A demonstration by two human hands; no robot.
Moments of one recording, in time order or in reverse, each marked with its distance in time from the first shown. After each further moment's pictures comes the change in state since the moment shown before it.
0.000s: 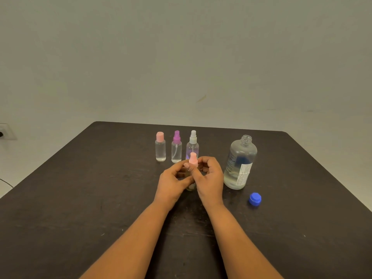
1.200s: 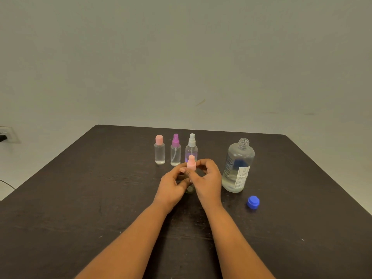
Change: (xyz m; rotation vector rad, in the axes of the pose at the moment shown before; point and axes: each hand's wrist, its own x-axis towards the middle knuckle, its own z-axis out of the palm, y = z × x) left_hand -0.001 0.003 0.003 0.022 -0.051 -0.006; right_hand 0.004 -0.002 -0.002 -0.062 -0.016 -0.010
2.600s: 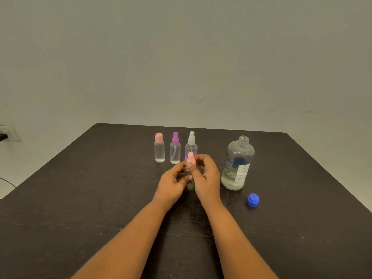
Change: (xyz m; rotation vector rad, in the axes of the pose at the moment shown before) left_hand 0.001 -0.001 0.000 0.005 -0.025 0.000; right_hand 0.000 0.003 0.000 0.076 -0.089 -0.036
